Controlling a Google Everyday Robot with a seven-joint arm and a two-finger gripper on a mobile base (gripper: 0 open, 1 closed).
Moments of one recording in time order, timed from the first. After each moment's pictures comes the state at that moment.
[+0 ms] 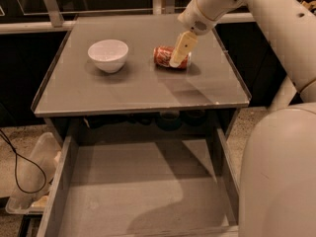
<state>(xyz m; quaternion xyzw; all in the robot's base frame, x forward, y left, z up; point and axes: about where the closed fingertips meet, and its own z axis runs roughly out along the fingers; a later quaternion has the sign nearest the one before) 0.739 -0.087 0.913 -0.62 0.72 0.05 0.32</state>
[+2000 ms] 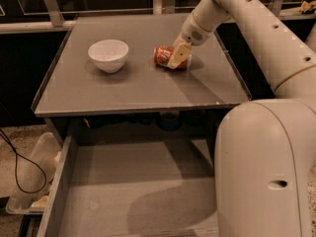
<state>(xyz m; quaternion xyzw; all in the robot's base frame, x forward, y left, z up) 0.761 -0.088 0.858 -0.59 0.75 0.09 0.27</state>
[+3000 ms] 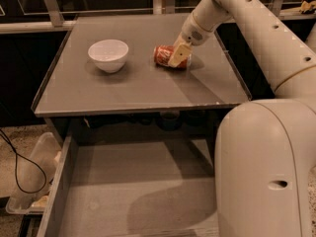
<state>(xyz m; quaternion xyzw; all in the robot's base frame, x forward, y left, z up) 0.761 -0.088 0.858 -0.59 0.75 0.09 0.27</state>
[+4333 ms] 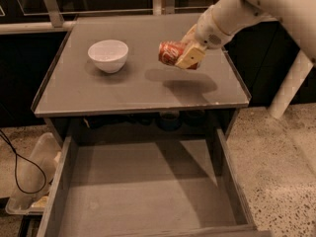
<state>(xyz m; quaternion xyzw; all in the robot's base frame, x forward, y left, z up) 0.677 -0.095 0.907 -0.61 0.71 0.08 0.33</state>
